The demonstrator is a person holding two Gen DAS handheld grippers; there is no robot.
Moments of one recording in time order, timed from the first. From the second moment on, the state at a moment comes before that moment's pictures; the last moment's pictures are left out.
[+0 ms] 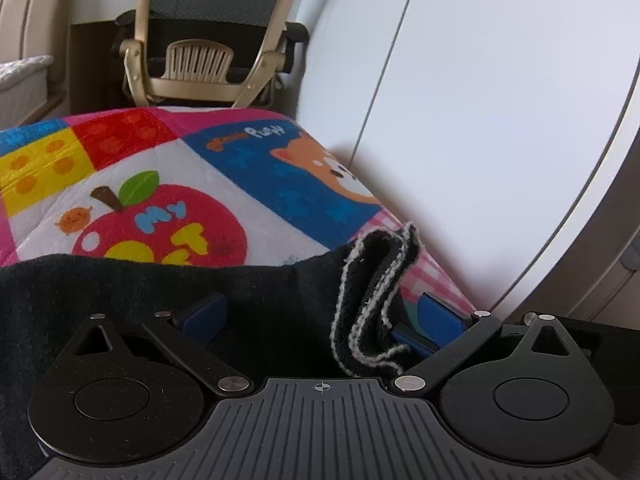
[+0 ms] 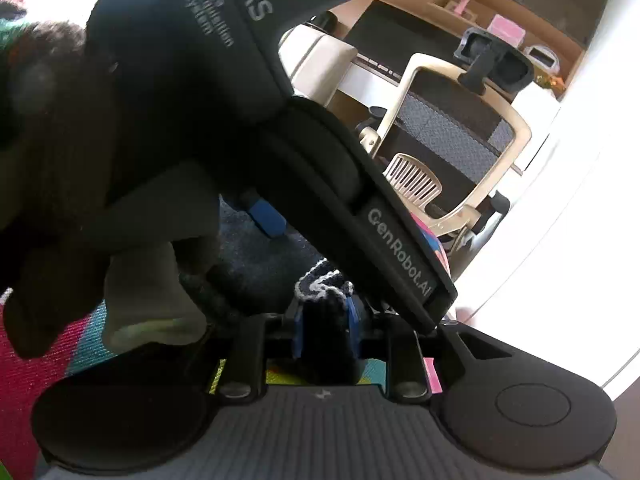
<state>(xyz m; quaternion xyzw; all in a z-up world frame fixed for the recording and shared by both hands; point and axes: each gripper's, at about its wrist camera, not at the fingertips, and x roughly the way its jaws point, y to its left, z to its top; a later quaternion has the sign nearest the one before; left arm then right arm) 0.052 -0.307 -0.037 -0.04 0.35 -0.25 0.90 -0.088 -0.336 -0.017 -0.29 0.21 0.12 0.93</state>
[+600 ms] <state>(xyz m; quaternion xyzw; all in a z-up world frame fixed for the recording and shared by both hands) 0.053 -0.298 -0.030 -0.04 0.35 -0.23 0.91 -0.088 -0.339 -0.023 -0.29 0.21 0.11 0.93</state>
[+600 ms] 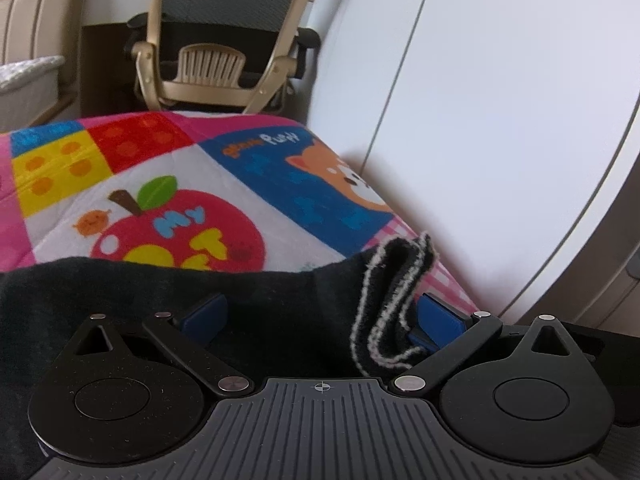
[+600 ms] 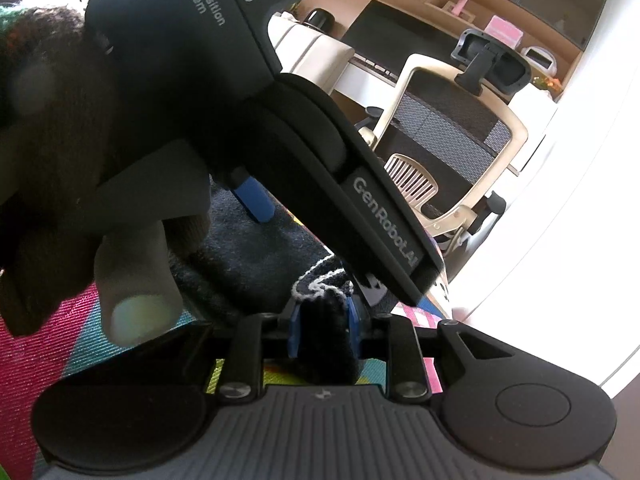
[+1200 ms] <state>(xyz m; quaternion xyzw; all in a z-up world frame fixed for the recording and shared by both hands) 0.058 -0.293 -0.035 -0.01 0.35 -0.22 0.91 -0.094 -0.353 -0.012 -0.23 0.22 0.14 0.94</state>
